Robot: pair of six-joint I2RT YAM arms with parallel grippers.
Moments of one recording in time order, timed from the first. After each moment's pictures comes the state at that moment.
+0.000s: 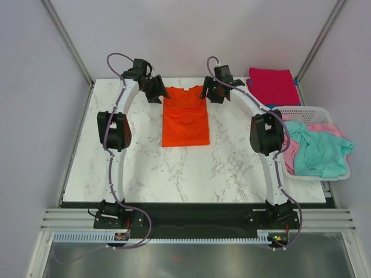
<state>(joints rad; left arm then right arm) -0.15 2.46 2.31 -0.89 0.40 -0.45 0.35 2.38 2.08 -0.51 -0.10 0.53</state>
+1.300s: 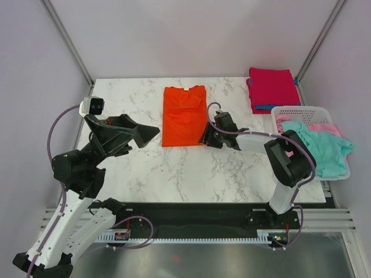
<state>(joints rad) -0.45 0.65 0.86 0.59 0.59 -1.66 0.52 1.79 0.96 0.02 -0.13 0.74</state>
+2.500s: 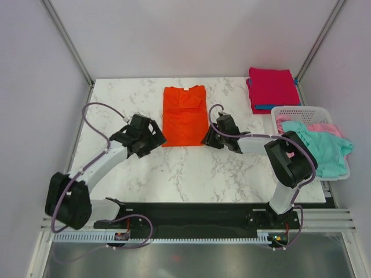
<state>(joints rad) -0.42 1.25 0.88 -0.50 -0.08 -0.88 0.51 1.78 0.89 0.13 -0.11 0.76</state>
